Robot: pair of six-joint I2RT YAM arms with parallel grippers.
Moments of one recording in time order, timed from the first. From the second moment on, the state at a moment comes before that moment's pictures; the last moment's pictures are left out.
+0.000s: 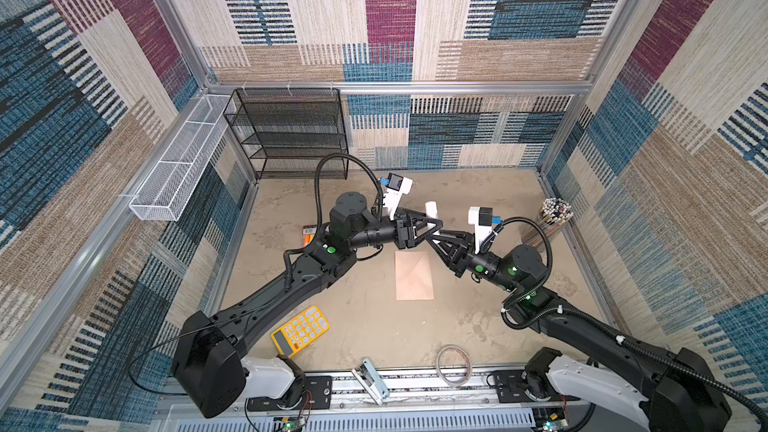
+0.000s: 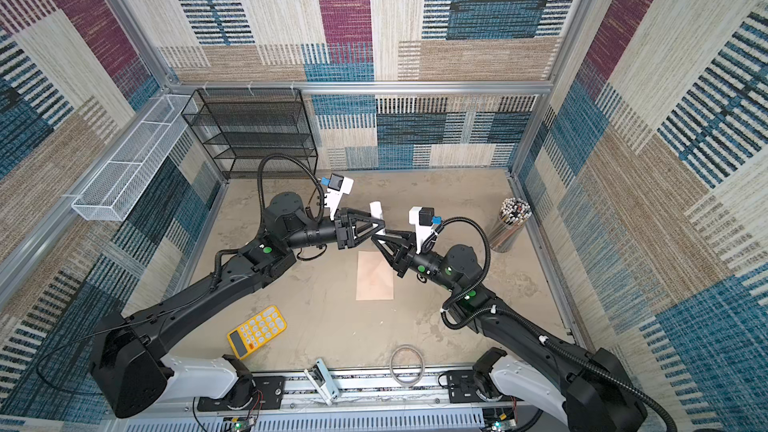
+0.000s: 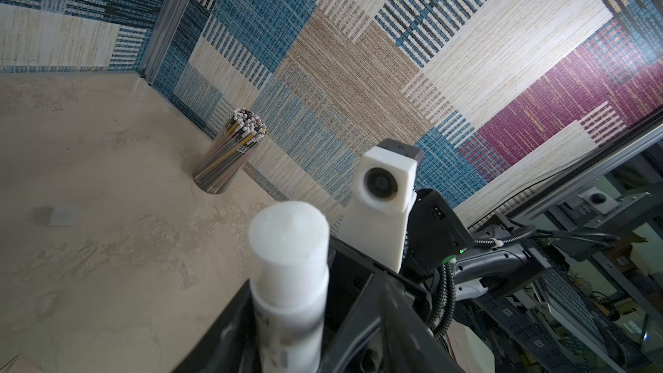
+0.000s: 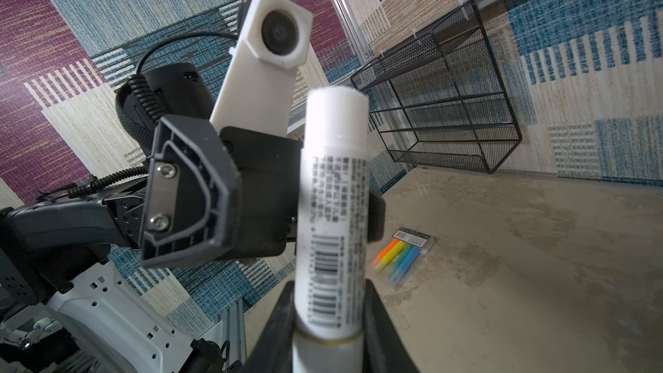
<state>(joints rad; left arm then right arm) -0.68 1.35 1.09 0.24 0.69 -0.65 0.62 1.01 0.53 0.68 -0.42 0.57</state>
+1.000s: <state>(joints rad) -0.65 1.40 1.10 0.28 0.77 -0.70 0.62 1.02 0.54 0.67 -0.45 0.57</state>
